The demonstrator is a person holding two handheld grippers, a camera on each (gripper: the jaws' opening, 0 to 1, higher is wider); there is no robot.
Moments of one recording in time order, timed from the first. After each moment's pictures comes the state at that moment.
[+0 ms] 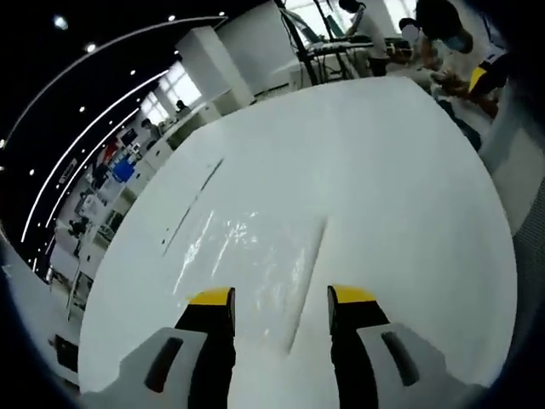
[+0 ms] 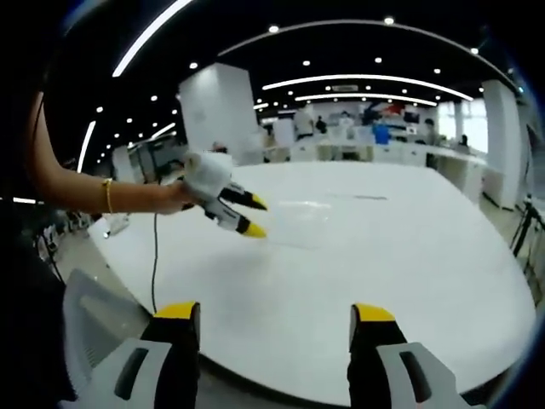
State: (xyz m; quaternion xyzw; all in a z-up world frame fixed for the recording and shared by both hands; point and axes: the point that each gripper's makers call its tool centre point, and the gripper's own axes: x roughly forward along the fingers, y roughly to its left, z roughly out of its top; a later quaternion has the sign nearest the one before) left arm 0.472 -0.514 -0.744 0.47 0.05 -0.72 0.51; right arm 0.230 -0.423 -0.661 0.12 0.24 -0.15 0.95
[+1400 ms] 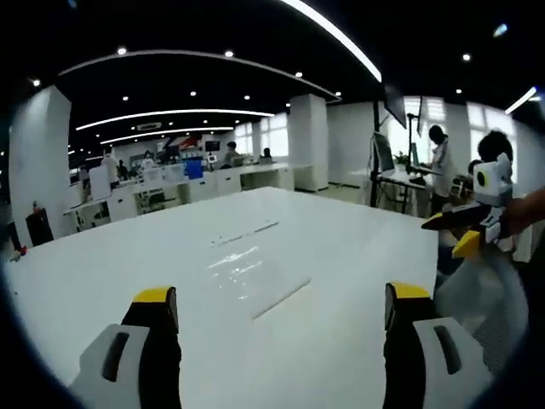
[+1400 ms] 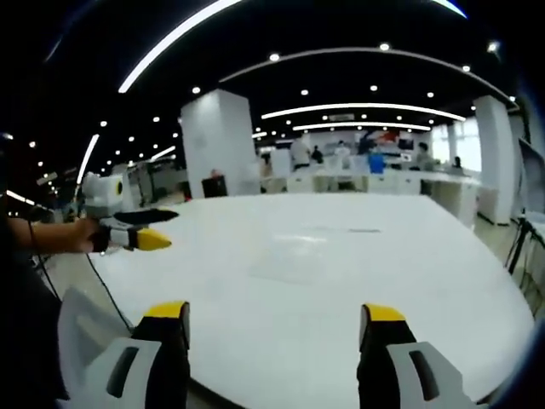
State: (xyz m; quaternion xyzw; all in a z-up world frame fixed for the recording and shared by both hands) left arm 0.458 -0.354 -0.600 0.08 0.09 -0.69 0.71; right arm 0.241 -0.441 -0.629 0.08 0.16 -0.17 0.97
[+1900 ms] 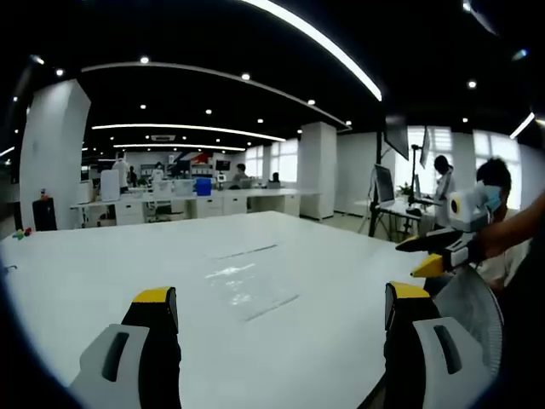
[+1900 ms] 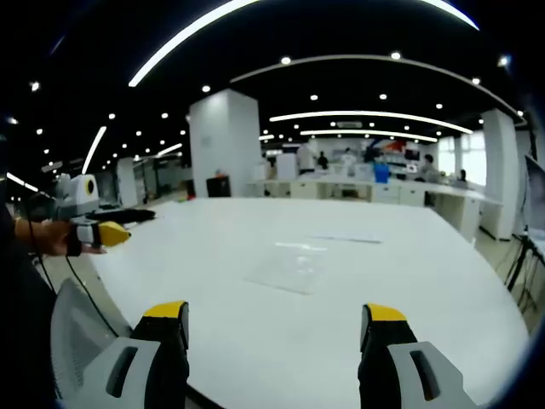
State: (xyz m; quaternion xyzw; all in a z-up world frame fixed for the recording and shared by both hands) left arm 0.435 -0.317 -0.573 0.02 0.05 -0.67 0.74; right arm 0.245 -0.447 -0.621 0.06 0.15 -0.17 0.97
